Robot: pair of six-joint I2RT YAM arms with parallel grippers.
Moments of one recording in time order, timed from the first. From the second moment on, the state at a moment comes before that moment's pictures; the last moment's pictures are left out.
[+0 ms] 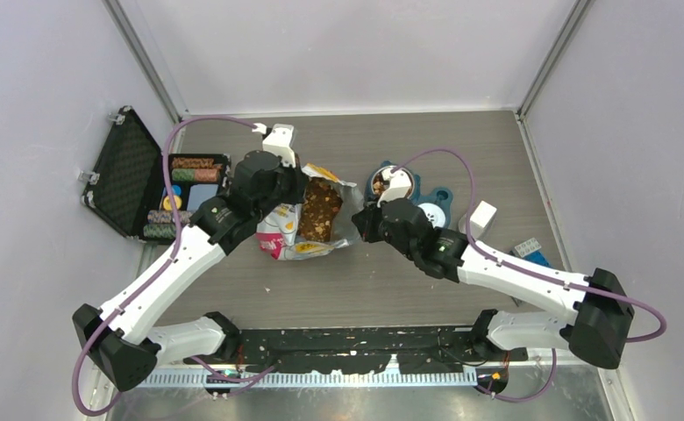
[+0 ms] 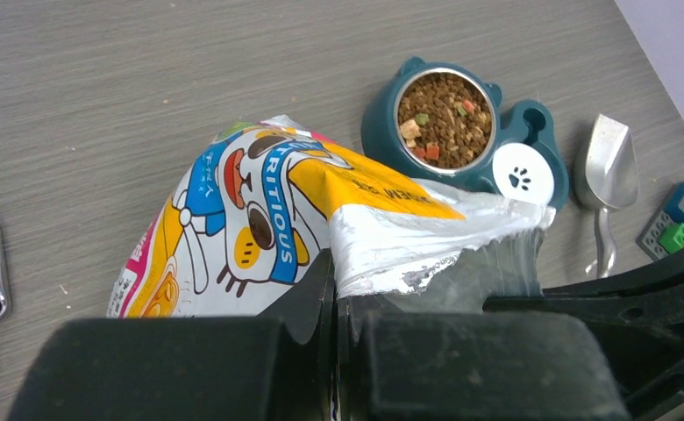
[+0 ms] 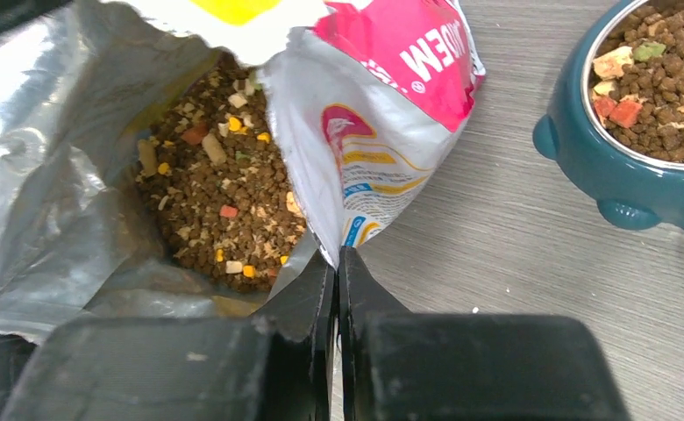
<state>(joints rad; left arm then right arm) -0.66 1.12 1.15 -0.41 -0.21 -0.31 0.96 1.19 0.84 -0.05 0.35 0.60</state>
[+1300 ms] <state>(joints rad) -0.76 1.05 1.32 -0.57 -0.24 -0.27 0.99 1.11 0.76 0.28 0.54 0.60</state>
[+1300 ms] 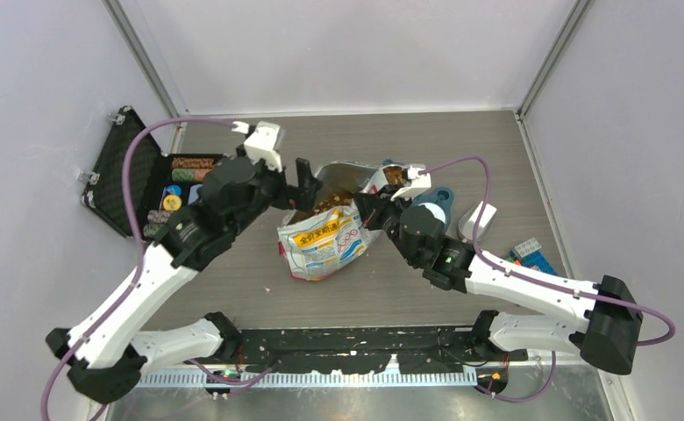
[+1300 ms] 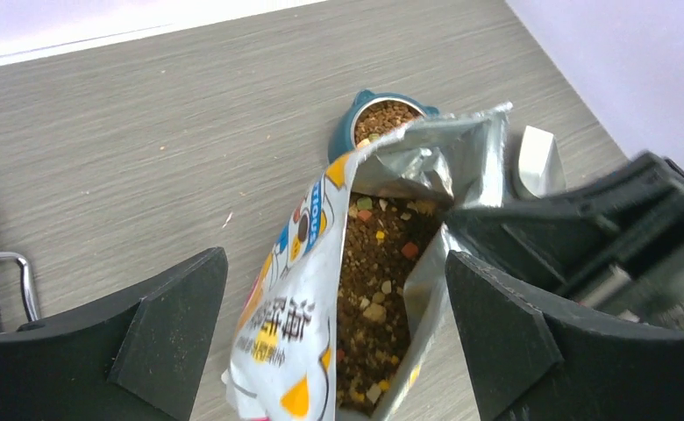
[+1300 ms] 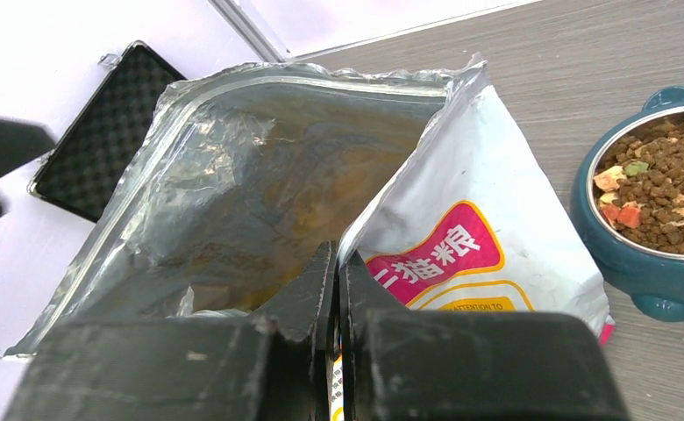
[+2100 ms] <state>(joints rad) -0.77 0.73 0.78 -0.33 0.01 -0.06 0.95 1.14 0.89 0.10 0.48 0.55</state>
